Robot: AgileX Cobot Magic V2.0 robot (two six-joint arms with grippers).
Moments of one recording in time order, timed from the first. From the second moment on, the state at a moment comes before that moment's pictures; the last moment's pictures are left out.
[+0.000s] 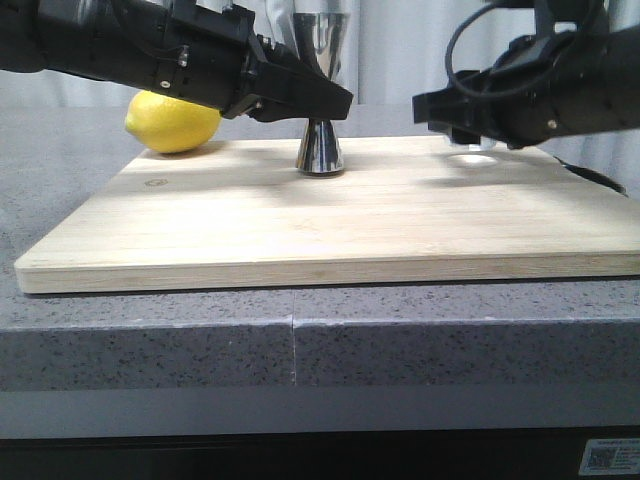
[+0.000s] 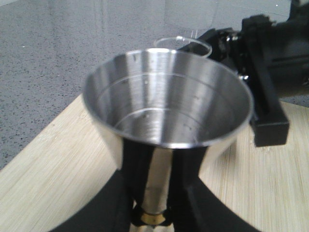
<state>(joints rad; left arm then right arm) -0.38 1.94 -1.31 -1.68 0.89 2.00 0.30 1.68 -0.80 0.07 -0.59 -0.07</state>
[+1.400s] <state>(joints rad) -0.38 1.94 -1.31 -1.68 0.89 2.00 0.46 1.57 -1.31 -0.36 0.22 -0.08</state>
